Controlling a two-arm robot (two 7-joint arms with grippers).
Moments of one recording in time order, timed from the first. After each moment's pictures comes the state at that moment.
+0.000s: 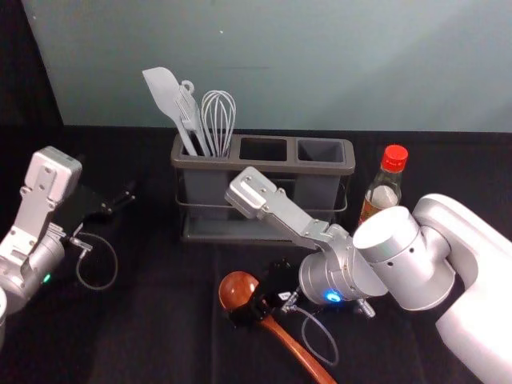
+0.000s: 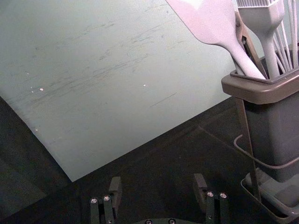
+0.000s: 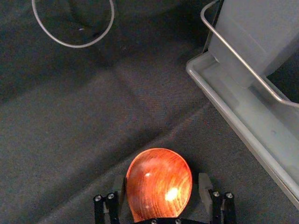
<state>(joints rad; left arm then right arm) -0.20 0.60 0.45 -1.41 -0.25 -0.12 0.03 0.48 0.34 -0.74 -1.56 0.17 0.91 0.50</state>
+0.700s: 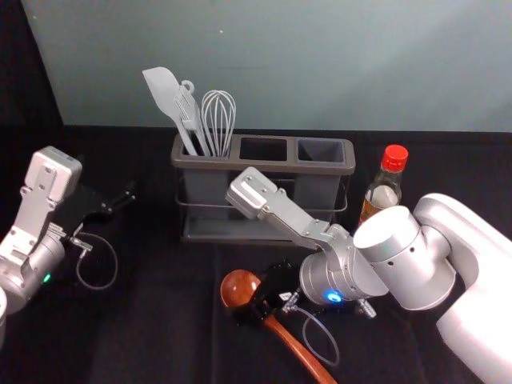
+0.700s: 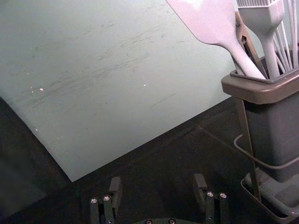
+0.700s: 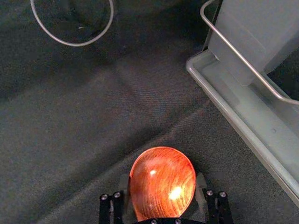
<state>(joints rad) -0.20 0.60 0.45 -1.41 -0.25 -0.12 0.03 0.49 0.34 -0.75 -1.56 0.18 0.91 0.50</state>
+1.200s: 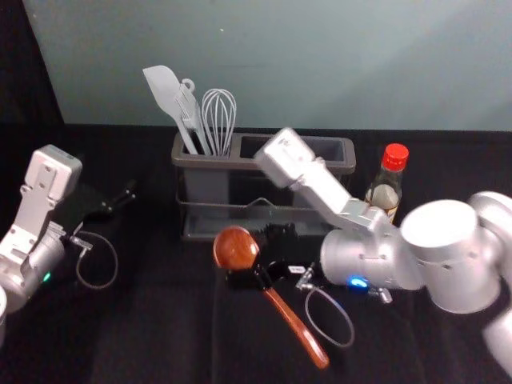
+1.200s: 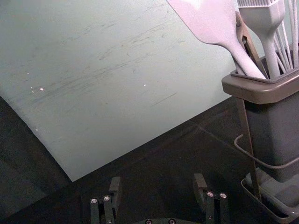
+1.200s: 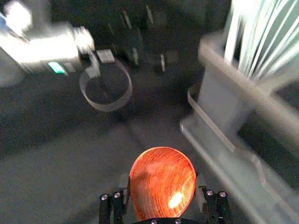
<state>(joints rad) -0.20 0.60 0.45 -1.41 -0.25 -0.12 0.03 0.39 0.40 -0.63 -1.72 0.21 0.75 0.51</state>
